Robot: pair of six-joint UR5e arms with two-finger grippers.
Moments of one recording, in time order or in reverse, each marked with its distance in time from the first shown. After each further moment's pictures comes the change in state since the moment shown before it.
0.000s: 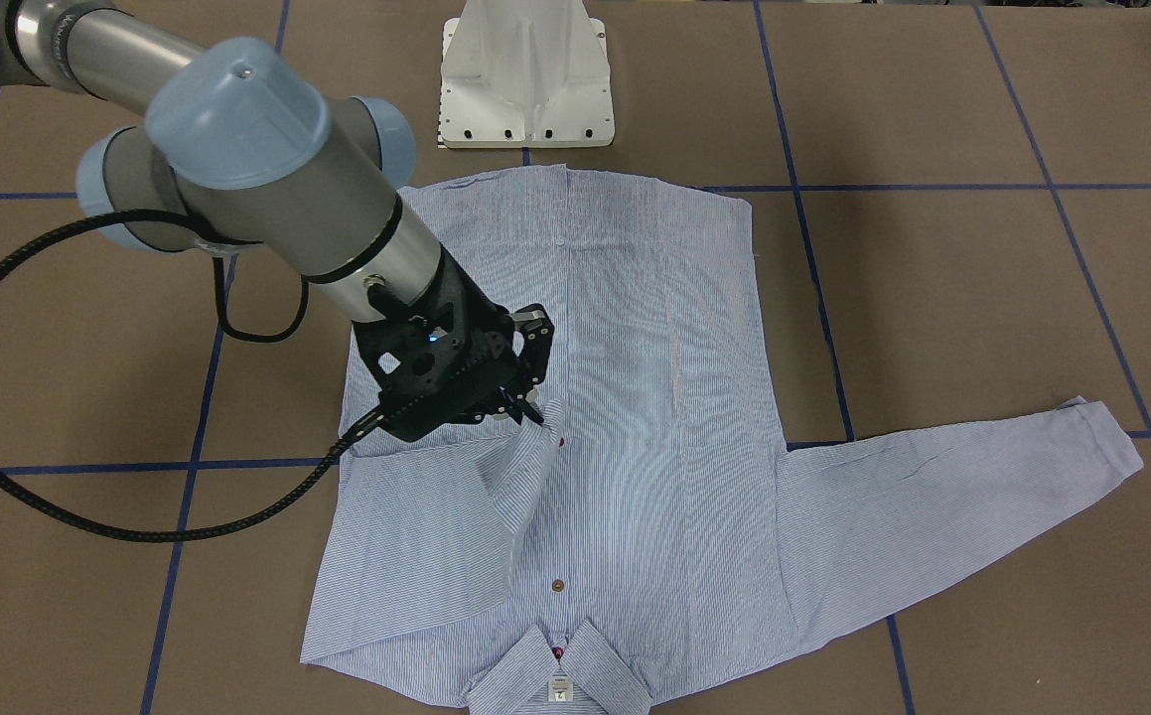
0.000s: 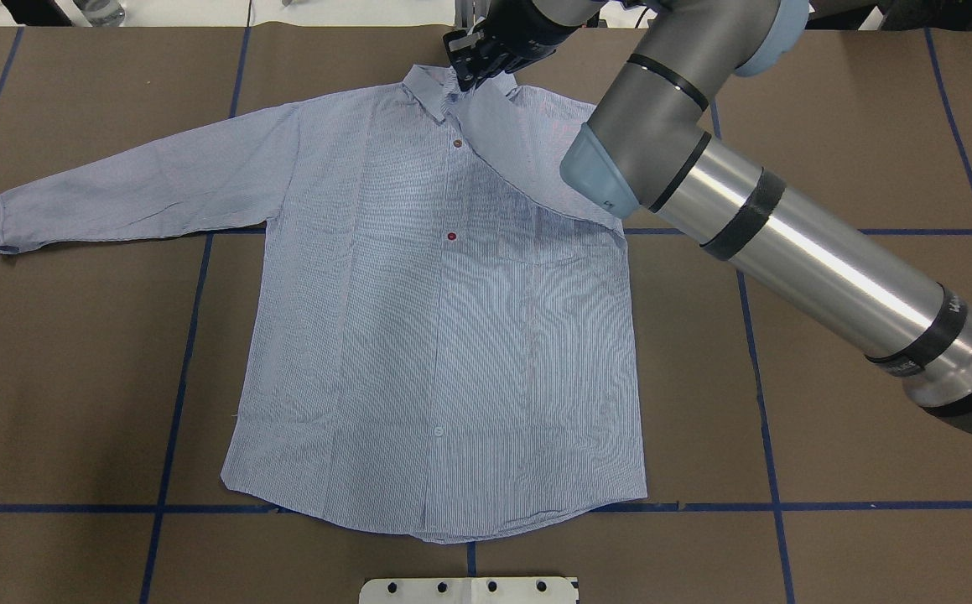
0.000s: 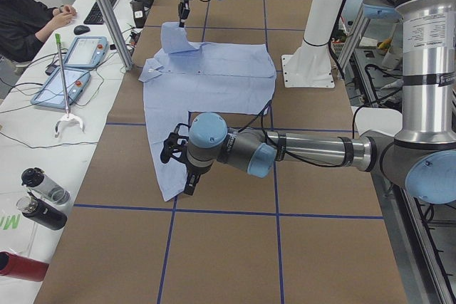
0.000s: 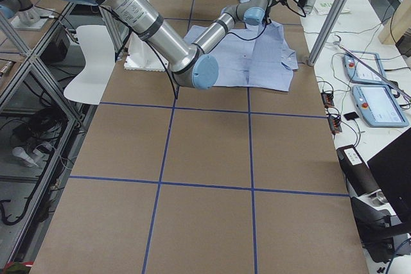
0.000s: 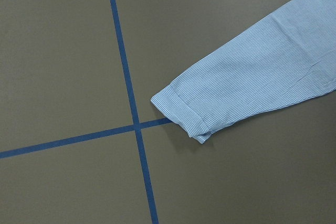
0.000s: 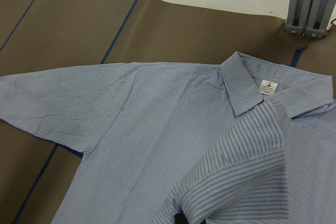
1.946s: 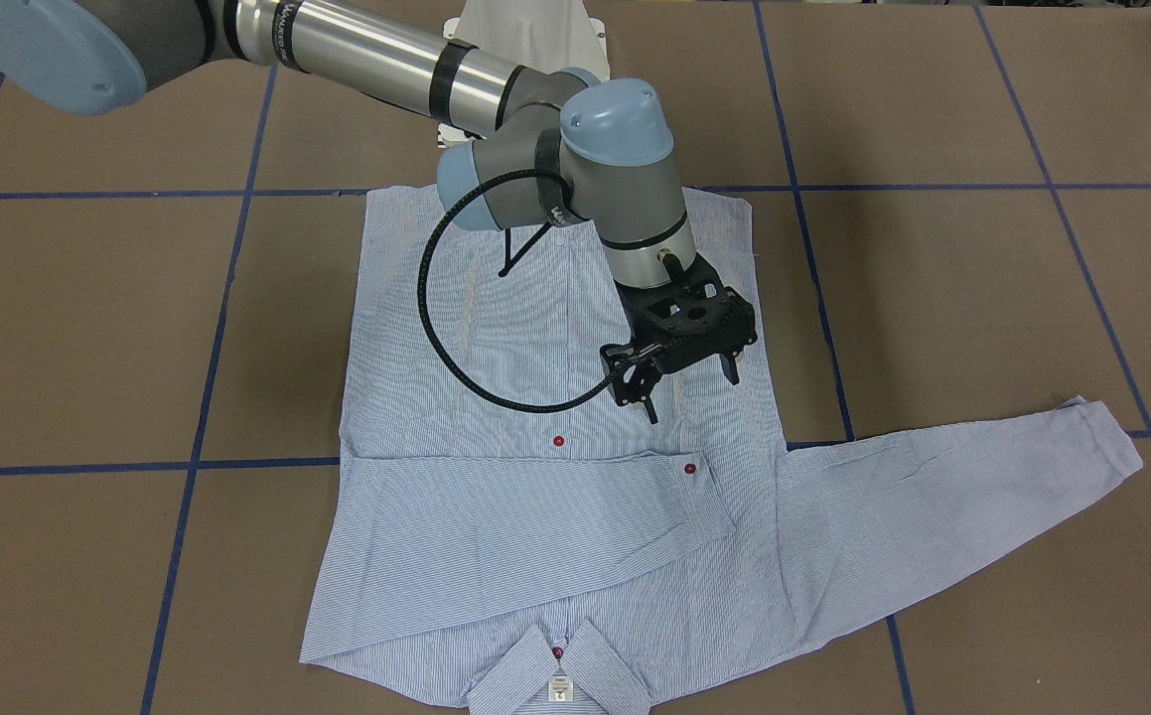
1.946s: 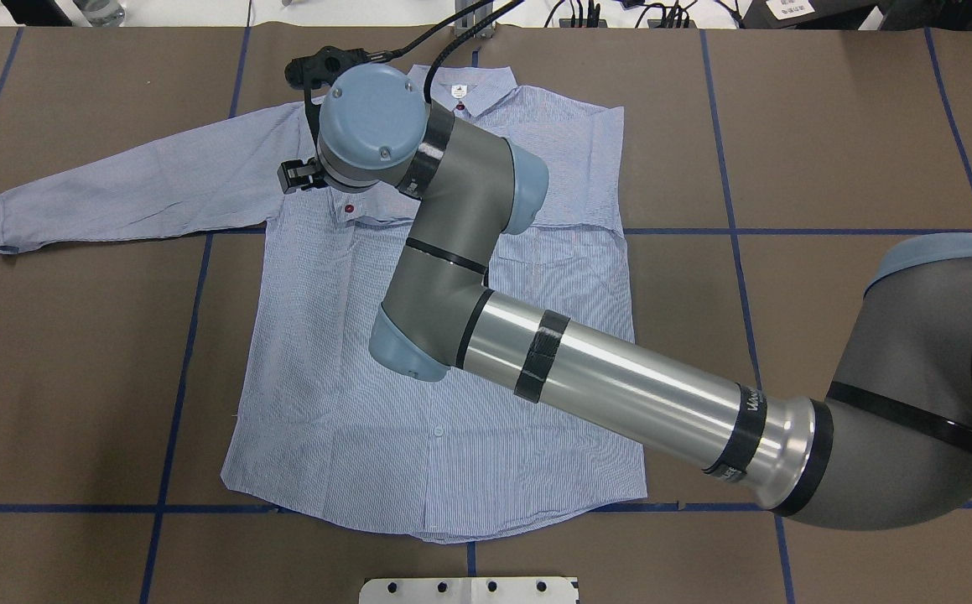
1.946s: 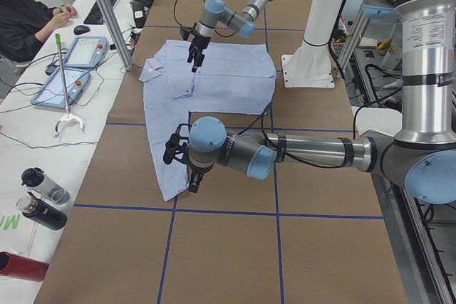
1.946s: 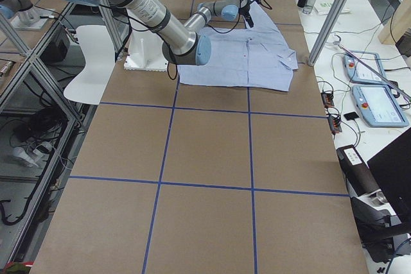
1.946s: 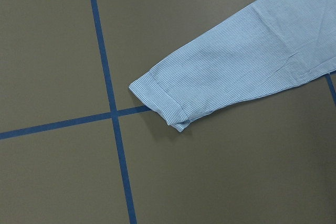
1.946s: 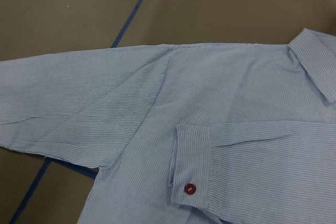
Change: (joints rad) left arm 0.035 -0.015 0.025 -0.017 -0.047 -0.085; right arm -0.272 0.200 -0.187 -0.104 -0.424 0.107
